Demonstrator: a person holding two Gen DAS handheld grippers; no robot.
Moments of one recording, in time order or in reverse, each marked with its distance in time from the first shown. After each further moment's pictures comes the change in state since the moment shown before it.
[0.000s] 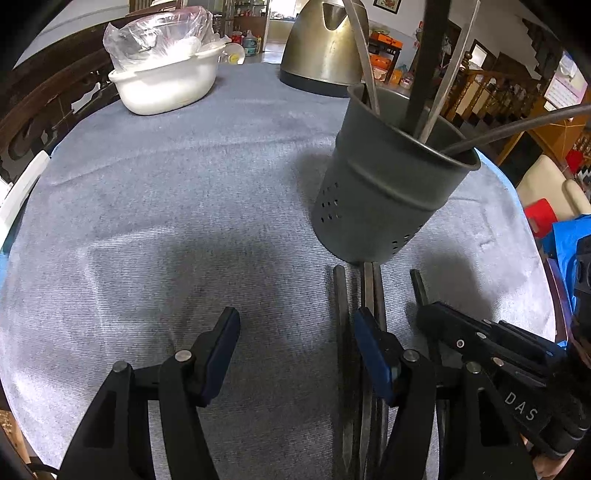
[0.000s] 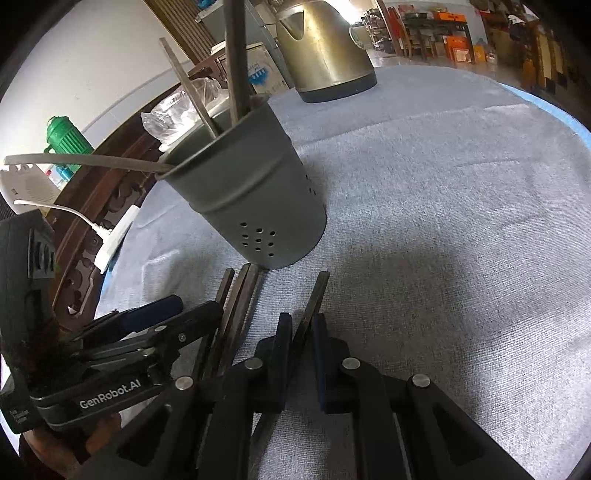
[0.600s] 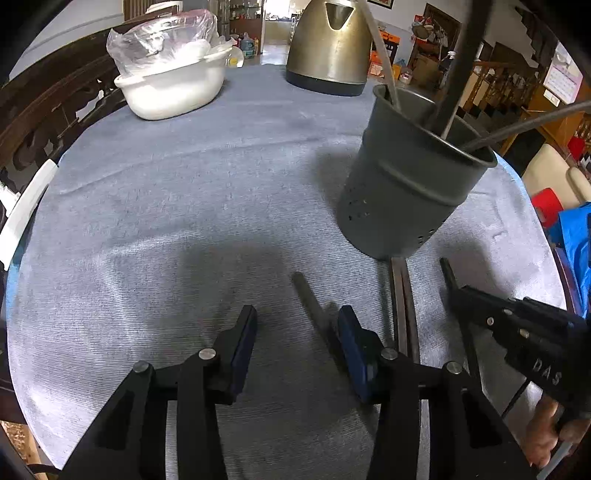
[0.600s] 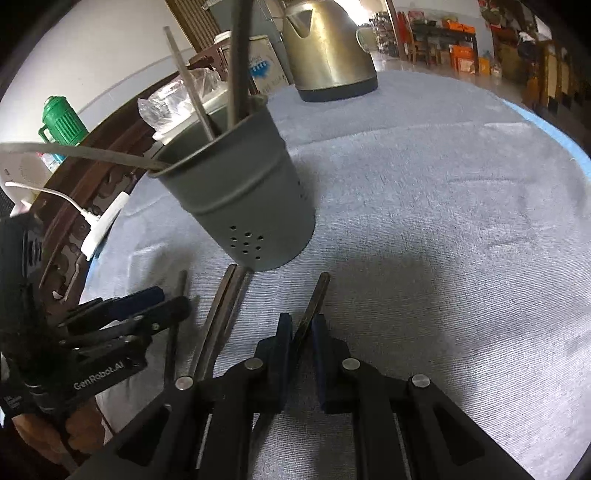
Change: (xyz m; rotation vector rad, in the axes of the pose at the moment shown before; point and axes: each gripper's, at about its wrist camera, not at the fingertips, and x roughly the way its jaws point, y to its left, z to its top) left arm -0.002 0.019 -0.002 0.039 0.005 0.028; right arm 0.000 0.001 0.010 -0.055 0.037 -0.063
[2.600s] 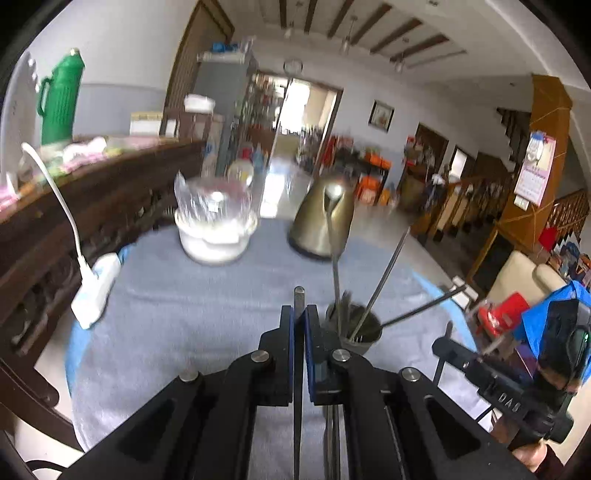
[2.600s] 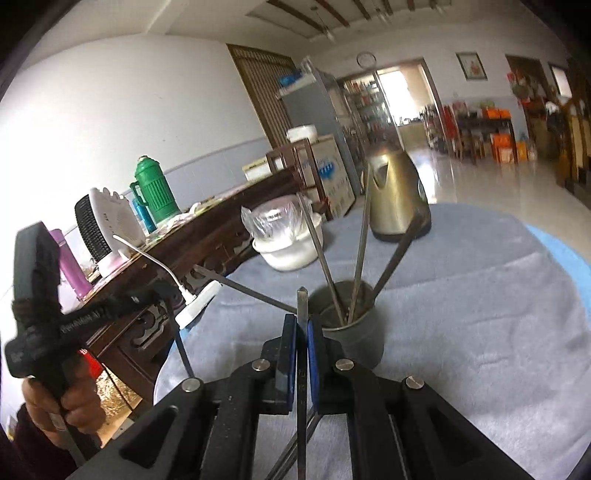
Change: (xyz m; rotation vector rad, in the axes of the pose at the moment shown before) left arm -0.200 0.025 -0.006 -0.116 -0.537 -0.069; right arm -0.145 0.049 0.005 -0.150 -0.445 0.197
